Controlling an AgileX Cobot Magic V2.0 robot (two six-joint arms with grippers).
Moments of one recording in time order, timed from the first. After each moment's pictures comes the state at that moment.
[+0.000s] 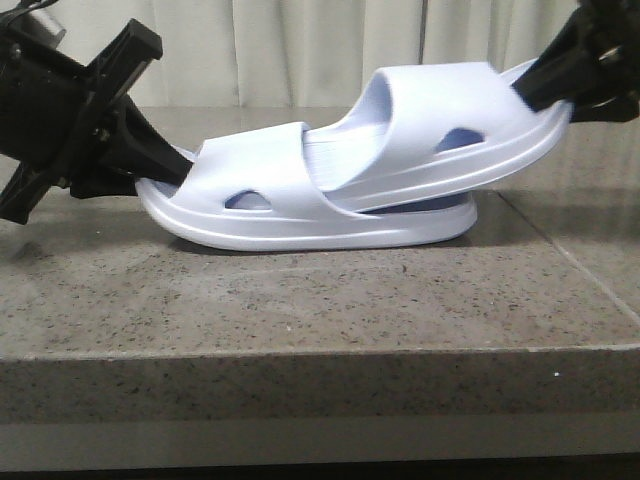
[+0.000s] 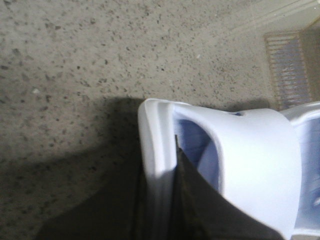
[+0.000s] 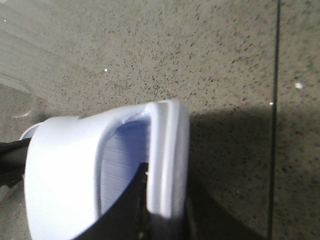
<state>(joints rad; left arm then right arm) -0.24 1.58 -0.83 -1.57 0.62 0.95 0.08 1.43 -0.83 1.30 0.61 -0.80</state>
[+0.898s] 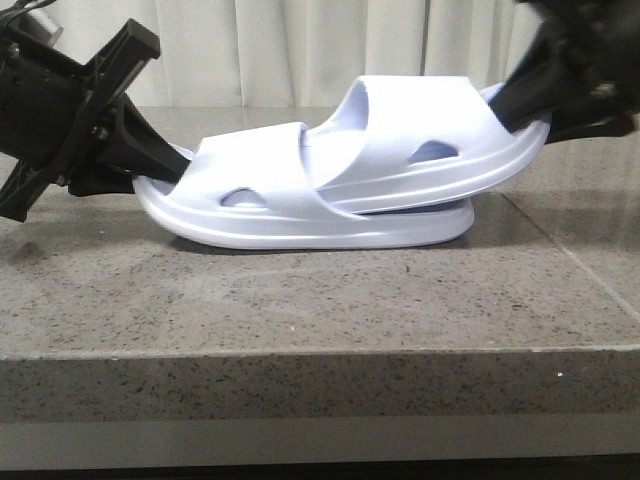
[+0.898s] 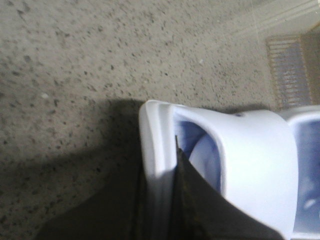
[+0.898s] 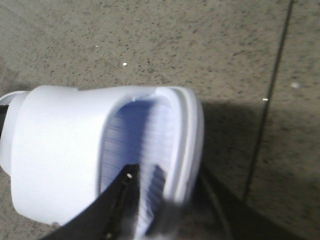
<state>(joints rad) -0.24 1.58 -0.83 -1.57 0.63 0.96 0.00 1.36 -0.83 1.13 0.64 -0.81</state>
